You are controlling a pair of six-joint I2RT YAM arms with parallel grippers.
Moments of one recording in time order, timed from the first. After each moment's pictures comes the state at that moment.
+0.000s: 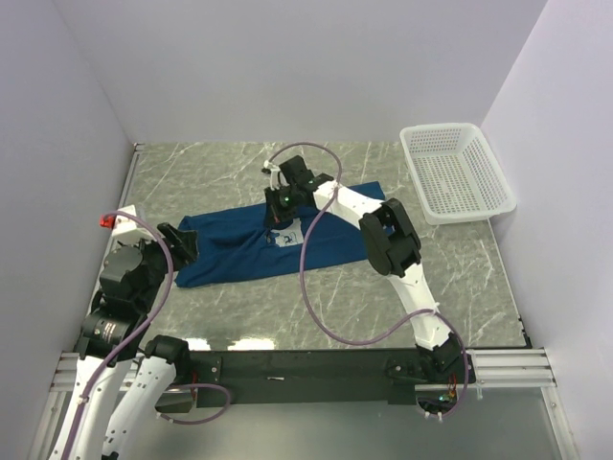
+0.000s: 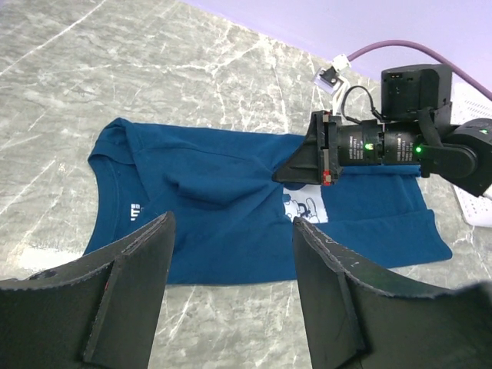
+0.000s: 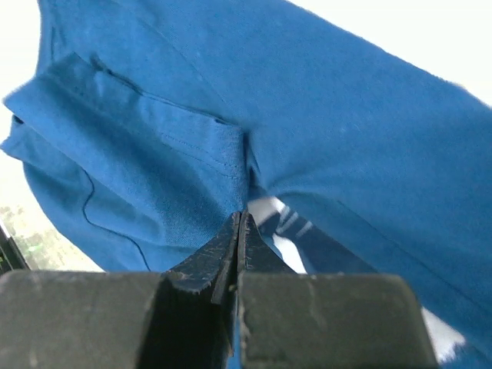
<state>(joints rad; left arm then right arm) -0.22 0.43 0.77 -0.56 -0.17 -0.46 0.64 2.41 1.97 -0.43 -0.51 0.25</state>
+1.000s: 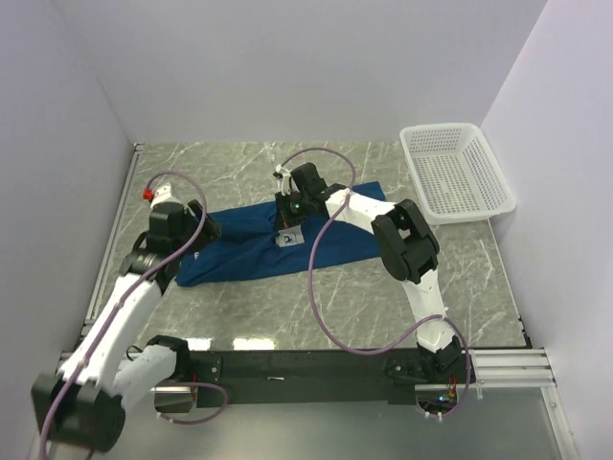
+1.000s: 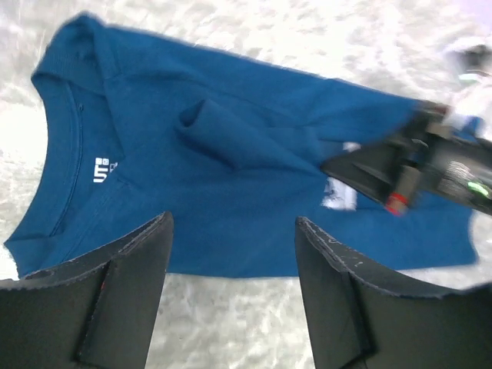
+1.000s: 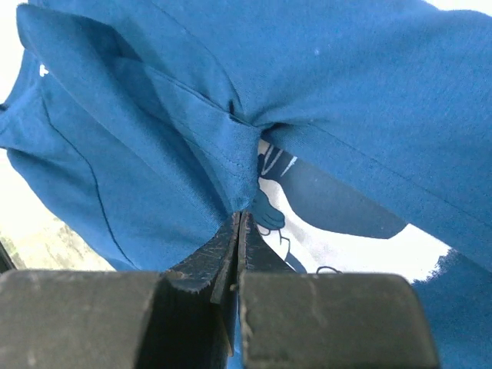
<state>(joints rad) -0.21 0.86 0.75 -0.43 -0.13 -0.63 0.63 2.22 1.65 -0.24 -0.45 0.28</state>
